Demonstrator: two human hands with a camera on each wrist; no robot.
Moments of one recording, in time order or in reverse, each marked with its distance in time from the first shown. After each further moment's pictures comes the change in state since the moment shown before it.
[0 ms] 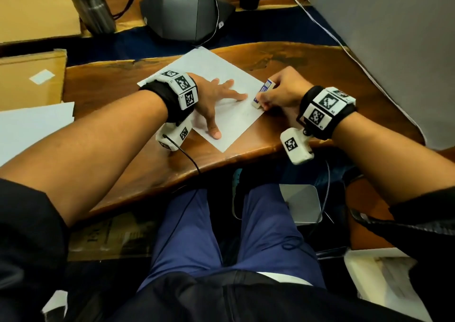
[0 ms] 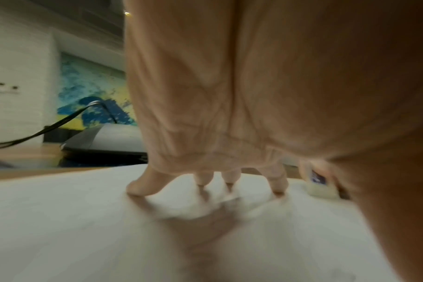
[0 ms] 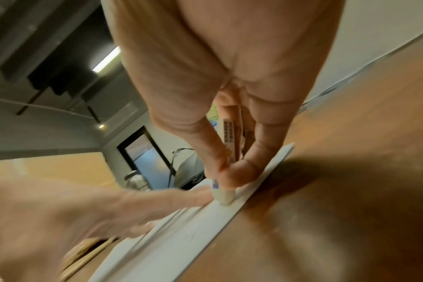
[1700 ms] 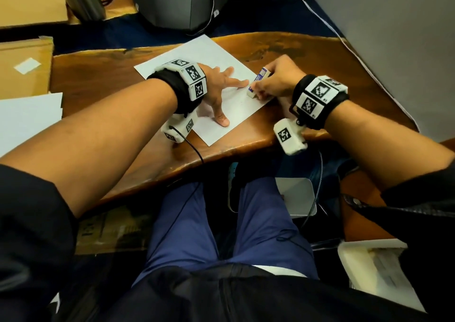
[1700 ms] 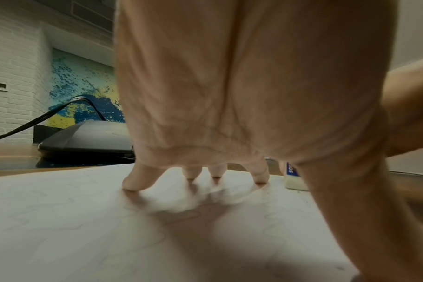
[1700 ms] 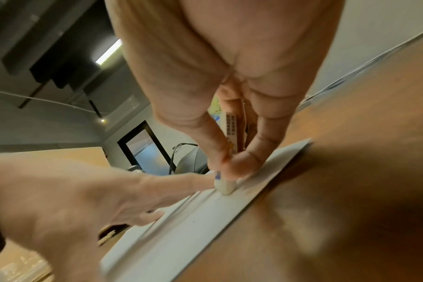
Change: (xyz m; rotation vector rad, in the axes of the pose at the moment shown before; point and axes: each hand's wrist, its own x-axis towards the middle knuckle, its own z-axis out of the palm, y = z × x) left_hand 0.017 0.014 -0.005 0.026 0.038 -0.067; right_hand 0.003 -0.007 0.008 0.047 0.026 0.041
